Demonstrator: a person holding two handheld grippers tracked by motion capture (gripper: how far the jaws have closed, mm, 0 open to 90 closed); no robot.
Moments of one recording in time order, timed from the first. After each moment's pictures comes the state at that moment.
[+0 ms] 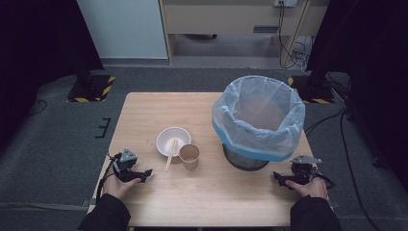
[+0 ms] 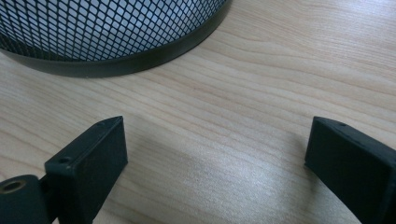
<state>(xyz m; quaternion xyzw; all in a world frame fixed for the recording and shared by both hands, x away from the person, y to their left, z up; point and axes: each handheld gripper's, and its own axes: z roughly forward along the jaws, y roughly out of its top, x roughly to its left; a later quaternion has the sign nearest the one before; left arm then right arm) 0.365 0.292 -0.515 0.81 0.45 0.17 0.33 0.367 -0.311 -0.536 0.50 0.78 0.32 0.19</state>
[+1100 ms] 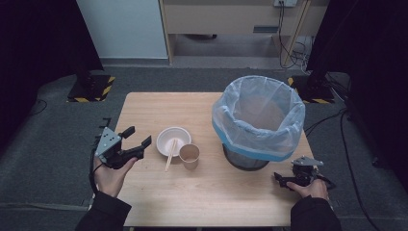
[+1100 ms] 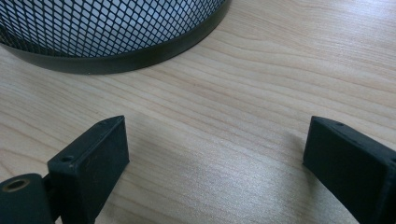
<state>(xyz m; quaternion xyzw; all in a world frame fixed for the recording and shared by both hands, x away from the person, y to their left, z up) 0.347 0.264 -0.395 0.68 0.39 0.30 0.54 0.362 -0.314 -0.537 0.49 0.78 0.33 0.20</state>
